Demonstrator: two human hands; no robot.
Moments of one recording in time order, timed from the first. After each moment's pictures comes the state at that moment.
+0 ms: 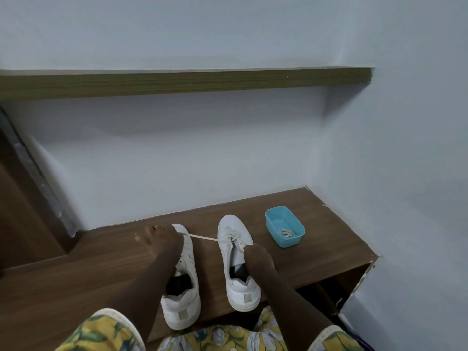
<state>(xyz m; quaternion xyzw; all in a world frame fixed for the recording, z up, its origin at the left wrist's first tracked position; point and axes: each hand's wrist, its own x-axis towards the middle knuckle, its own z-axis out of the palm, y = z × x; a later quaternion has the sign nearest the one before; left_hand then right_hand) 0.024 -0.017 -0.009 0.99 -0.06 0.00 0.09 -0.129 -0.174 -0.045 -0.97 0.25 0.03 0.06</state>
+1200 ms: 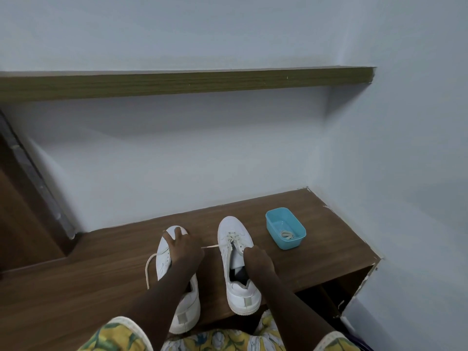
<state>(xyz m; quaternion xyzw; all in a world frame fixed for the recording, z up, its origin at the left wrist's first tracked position) -0.012 -0.041 -0.012 0.97 -0.24 0.01 -0.04 -0.126 -0.173 -0.044 -0.97 0.24 0.04 0.06</state>
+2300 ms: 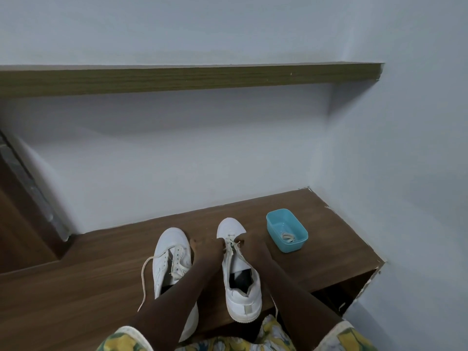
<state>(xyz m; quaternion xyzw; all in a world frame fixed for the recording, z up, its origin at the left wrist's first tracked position) -0.013 -0.092 -0.039 0.94 -0.34 -0.04 0.01 -0.087 -0.203 -0.043 -0.94 0.25 -0.06 0.25</state>
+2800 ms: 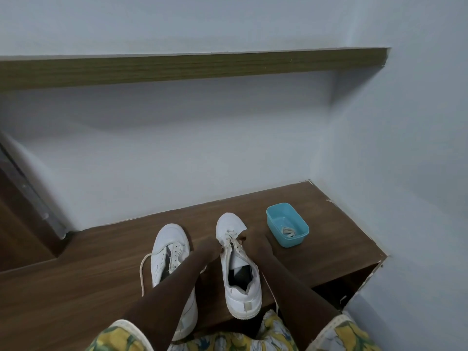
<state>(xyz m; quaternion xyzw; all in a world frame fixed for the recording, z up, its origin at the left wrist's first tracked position) 0.010 -0.099 -0.050 0.90 -0.29 -0.29 0.14 -0.083 -0.217 -0.062 -0.91 0.26 -0.06 0.31</state>
